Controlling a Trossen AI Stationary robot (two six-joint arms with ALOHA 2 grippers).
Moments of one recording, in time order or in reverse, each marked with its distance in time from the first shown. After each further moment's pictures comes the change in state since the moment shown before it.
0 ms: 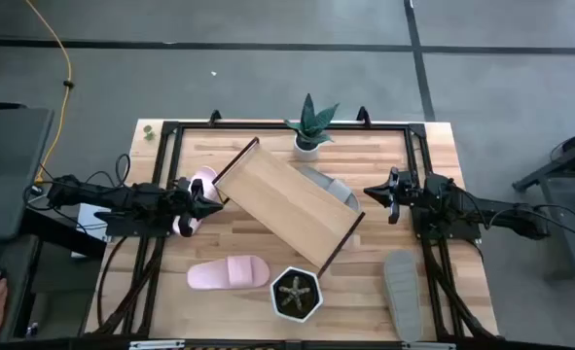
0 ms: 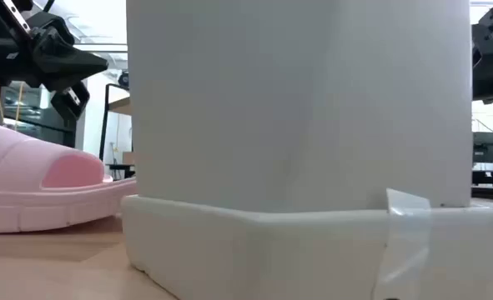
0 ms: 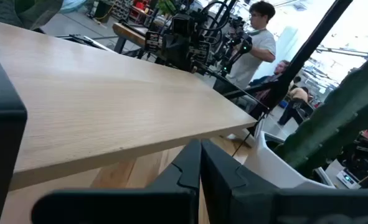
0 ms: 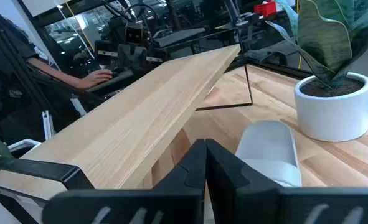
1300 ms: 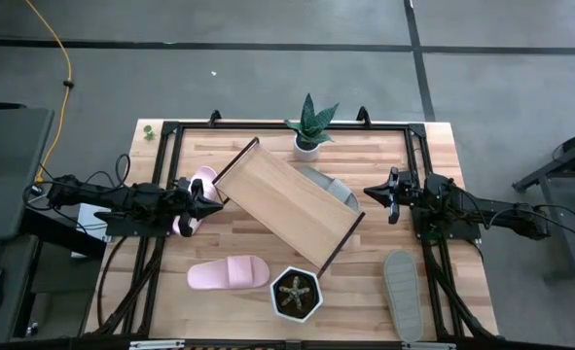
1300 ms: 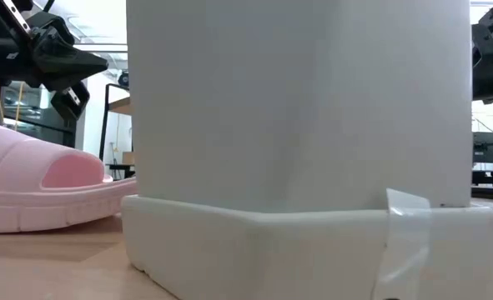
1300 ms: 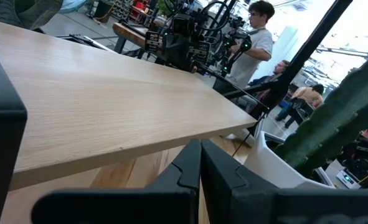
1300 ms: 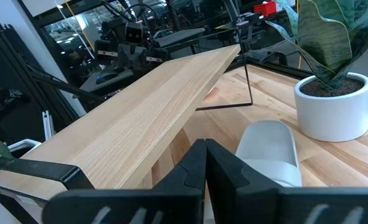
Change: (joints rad) left arm 0.000 0.000 0.000 0.000 0.000 0.000; right arm 0.000 0.000 0.000 0.000 0.000 0.000
